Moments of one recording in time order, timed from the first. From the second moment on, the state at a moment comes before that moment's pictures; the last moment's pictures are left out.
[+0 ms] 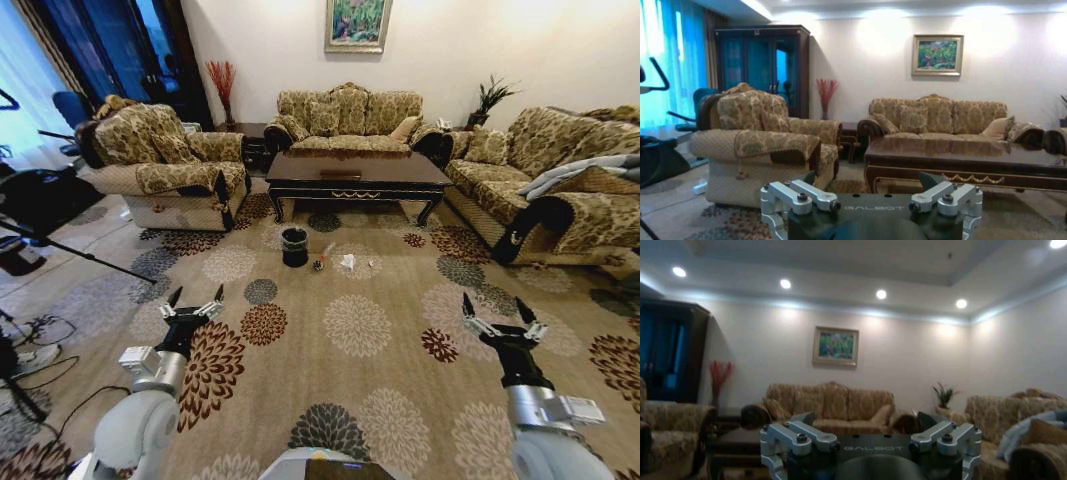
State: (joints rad) left arm 1.66 -1.36 -0.80 -2.35 -0.35 0.17 -0.10; right arm -1.79 1.28 0.89 2.28 0.39 0.22 0.04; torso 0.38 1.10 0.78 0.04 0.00
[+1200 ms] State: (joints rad) left arm 1.73 -1.39 -0.78 -2.42 -0.30 0.15 -0.16; right arm -1.81 1.30 0.89 2.30 0.39 0.30 0.05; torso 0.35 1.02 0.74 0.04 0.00
